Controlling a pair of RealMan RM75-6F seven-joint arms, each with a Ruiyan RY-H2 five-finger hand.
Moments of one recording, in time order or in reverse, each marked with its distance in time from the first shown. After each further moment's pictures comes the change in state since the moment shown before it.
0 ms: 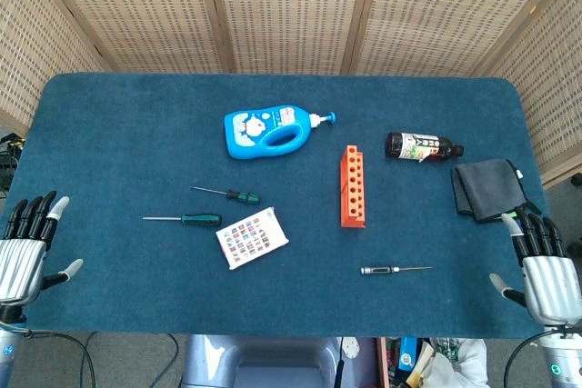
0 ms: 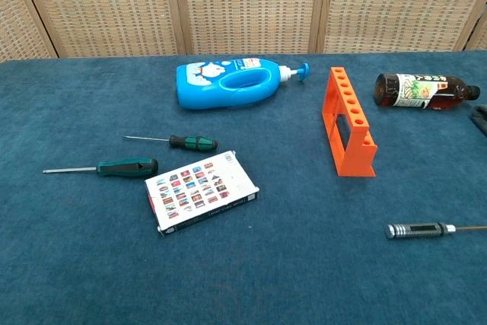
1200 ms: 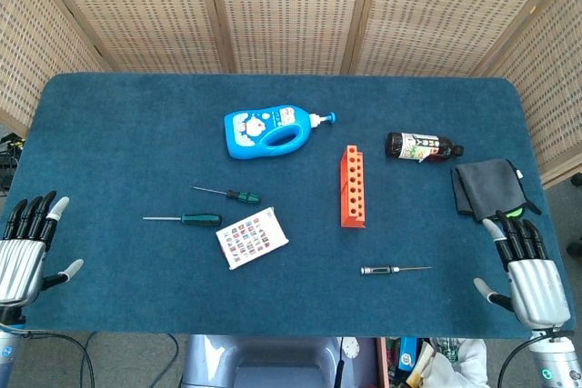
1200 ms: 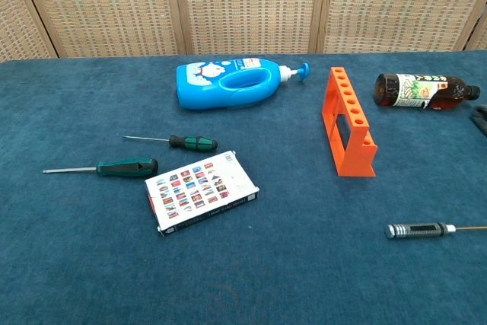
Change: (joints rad) left arm 0.002 0.007 -0.001 -0.009 0.007 0.009 -0.008; right arm 0.008 -0.011 -0.026 -0.035 -0.071 0.005 0.035
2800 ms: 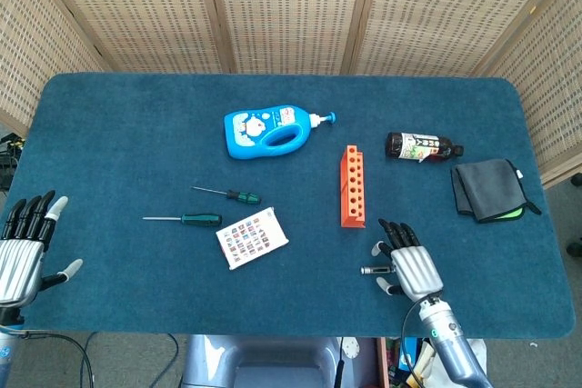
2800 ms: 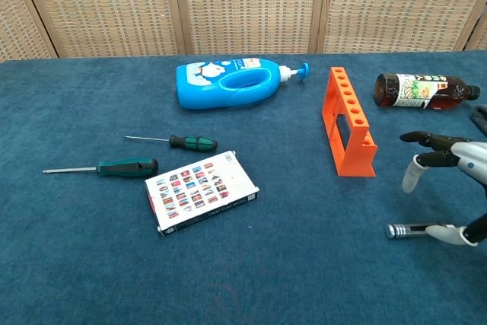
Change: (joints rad) left arm 0.001 0.007 0.001 -0.003 0.008 0.001 -0.012; right arm 0.218 -0.345 0.028 0.032 0.198 -0.402 -0.206
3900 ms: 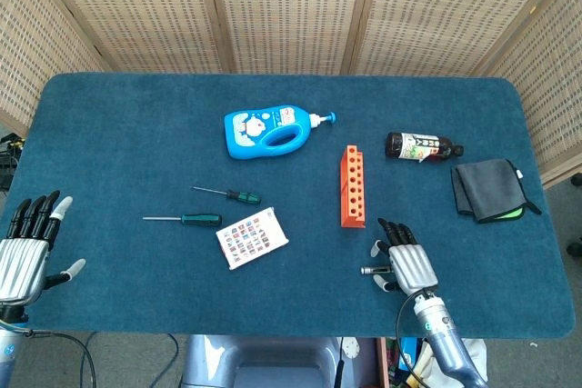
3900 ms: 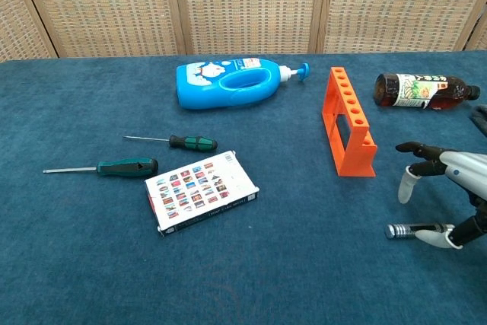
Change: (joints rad) left arm -0.008 -0.012 0.001 0.008 -0.006 -0.017 0.014; right arm 0.028 -0.064 0.004 0.066 0.078 -0.019 0.033
